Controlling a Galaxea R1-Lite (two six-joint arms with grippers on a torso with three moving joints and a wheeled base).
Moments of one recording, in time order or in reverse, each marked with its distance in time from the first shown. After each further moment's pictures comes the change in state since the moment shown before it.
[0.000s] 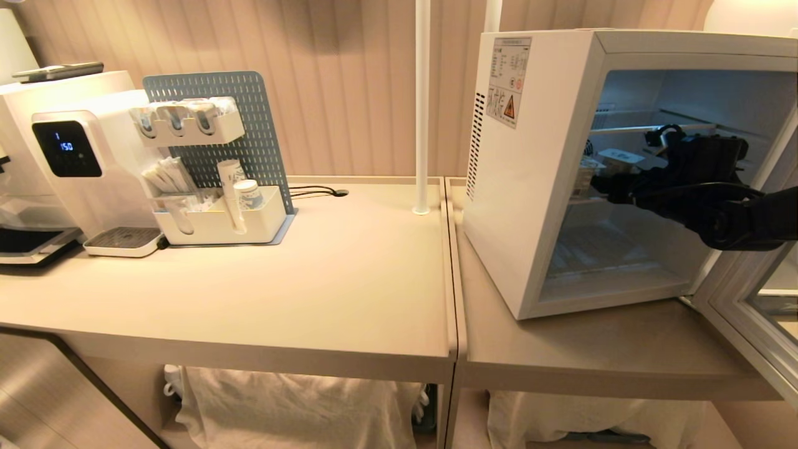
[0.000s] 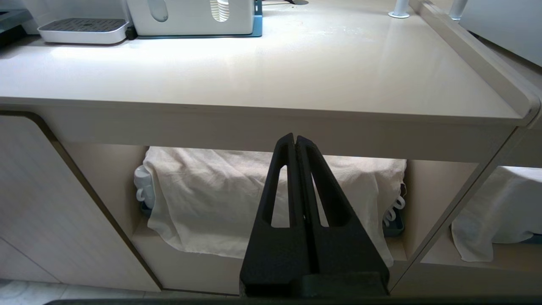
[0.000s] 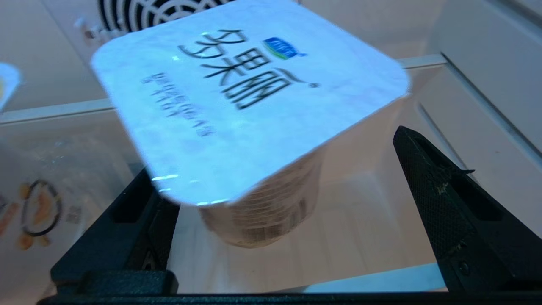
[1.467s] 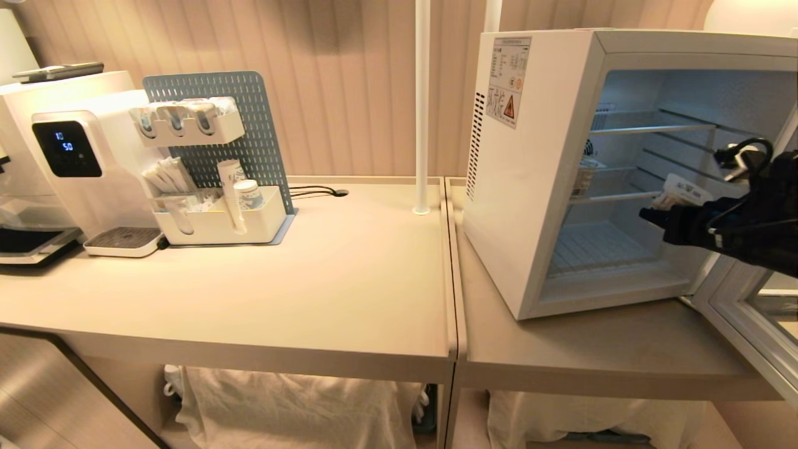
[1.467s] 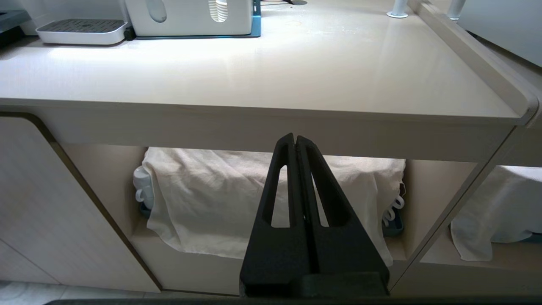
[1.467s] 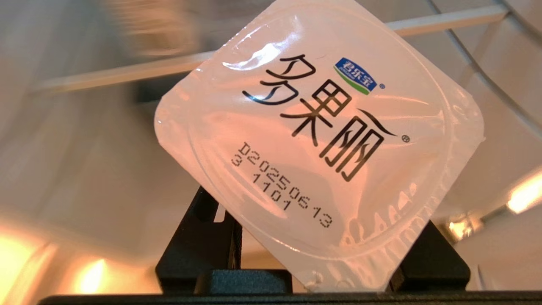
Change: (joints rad) left arm 0.000 0.000 0.000 0.000 0.000 0.001; right arm -0.001 -0.506 0.604 -0.001 0.075 0.017
